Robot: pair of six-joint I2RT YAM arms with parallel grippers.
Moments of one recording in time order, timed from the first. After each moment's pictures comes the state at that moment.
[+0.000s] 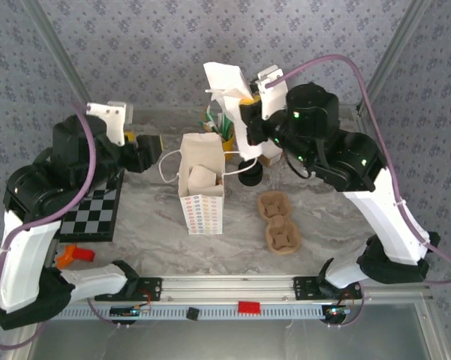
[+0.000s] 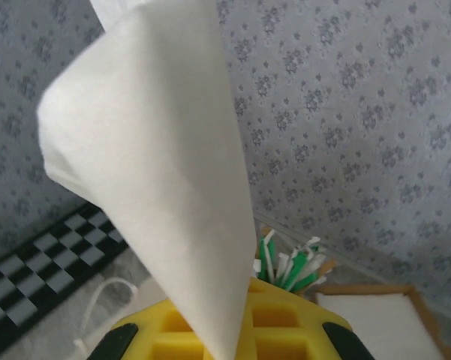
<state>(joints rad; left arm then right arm) -0.71 1.14 1.89 -1.26 -0.28 -0.42 0.95 1.46 2.18 -0.93 0.37 0.09</state>
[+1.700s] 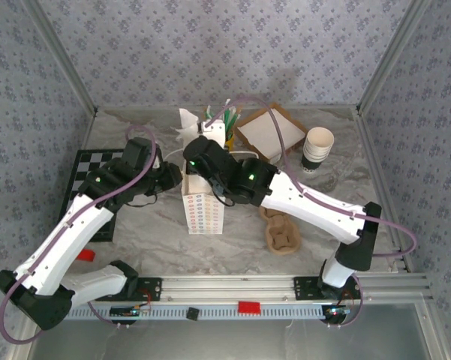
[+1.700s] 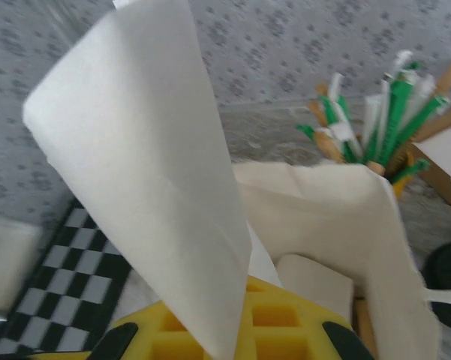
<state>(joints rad) -0.60 1.08 1.26 -0.98 -0.01 -0.81 1.14 1.64 1.76 -0.68 0.65 0.71</state>
